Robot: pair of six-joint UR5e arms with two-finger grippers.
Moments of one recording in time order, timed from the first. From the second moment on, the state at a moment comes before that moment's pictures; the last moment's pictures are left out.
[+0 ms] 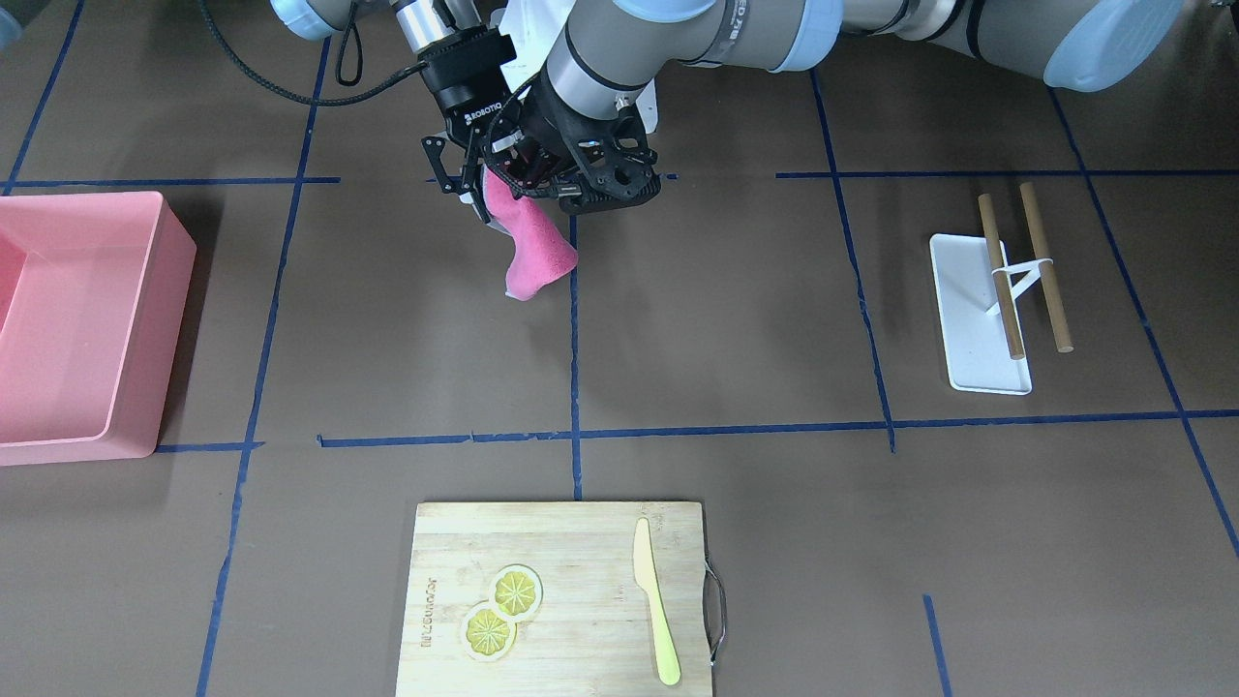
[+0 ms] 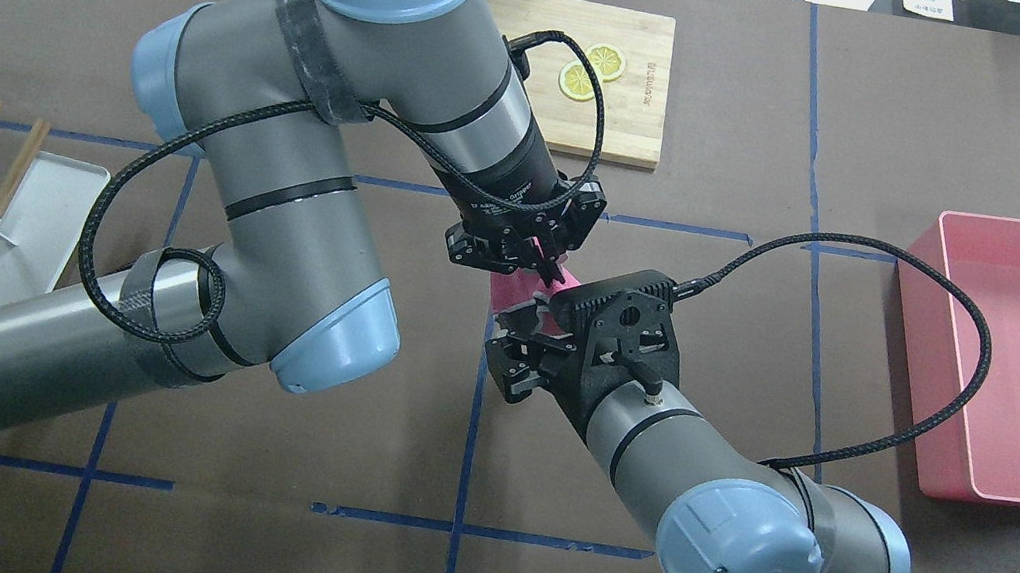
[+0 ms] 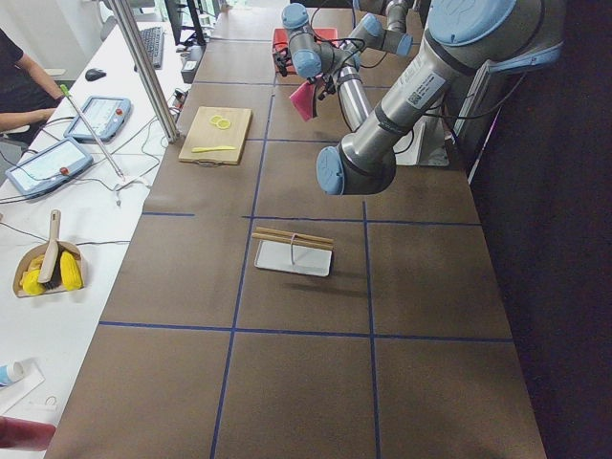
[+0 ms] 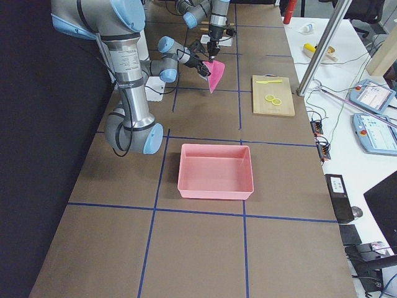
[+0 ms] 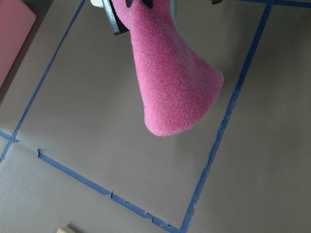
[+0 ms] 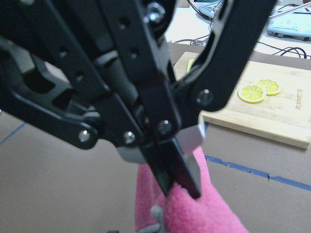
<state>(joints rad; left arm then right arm) -0.64 -2.47 -1.67 -1.67 -2.27 -1.69 0.21 -1.18 2.01 -1.11 1.06 0.93</state>
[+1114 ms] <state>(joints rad) -0.64 -2.47 -1.68 -1.67 -2.27 -1.69 0.18 -1.23 2.02 -1.11 0.96 0.93</state>
